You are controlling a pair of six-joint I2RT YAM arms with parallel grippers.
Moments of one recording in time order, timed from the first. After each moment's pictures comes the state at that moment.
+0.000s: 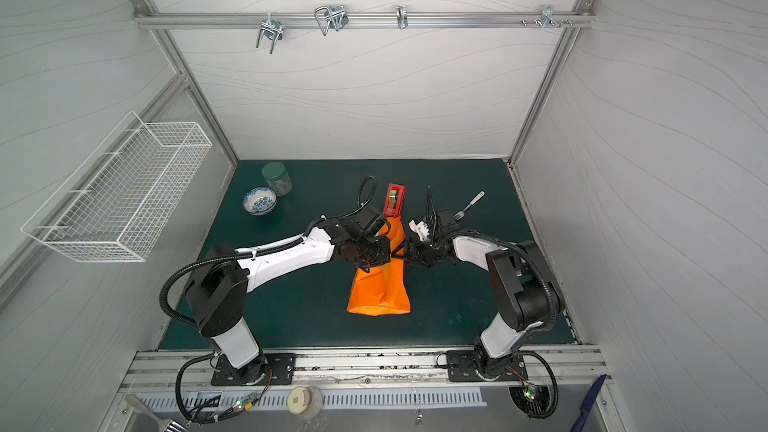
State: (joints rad) left arm -0.84 1.73 1.26 -0.58 0.20 -0.95; right arm 0.38 1.63 0.79 -0.24 -0.78 0.42
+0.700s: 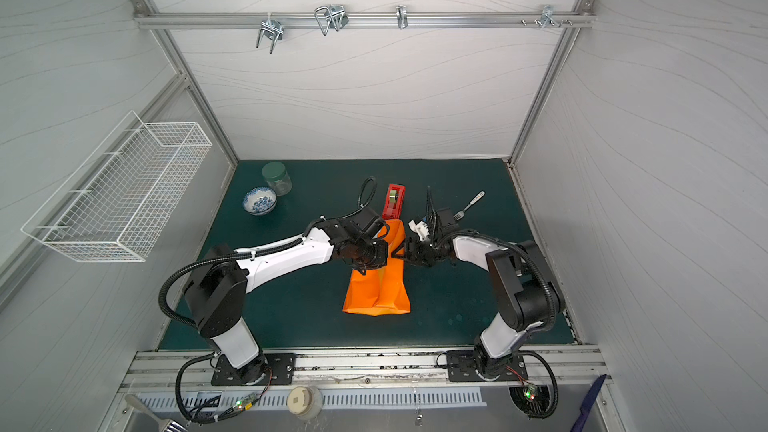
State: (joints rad) left arm -0.83 1.73 1.25 -0.63 0.20 -0.88; right arm 0.38 1.63 0.79 -0.24 -0.78 0.42
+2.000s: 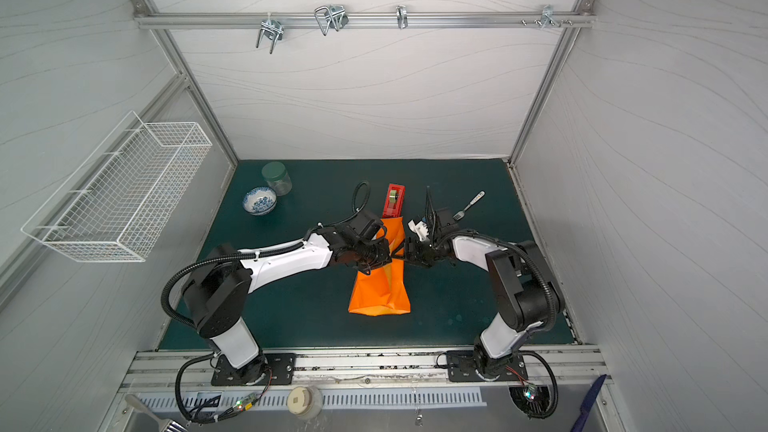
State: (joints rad) left arm -0.82 1.72 1.13 -0.37 0.23 -1.07; right arm 0.39 1.62 0.79 -0.24 -0.78 0.43
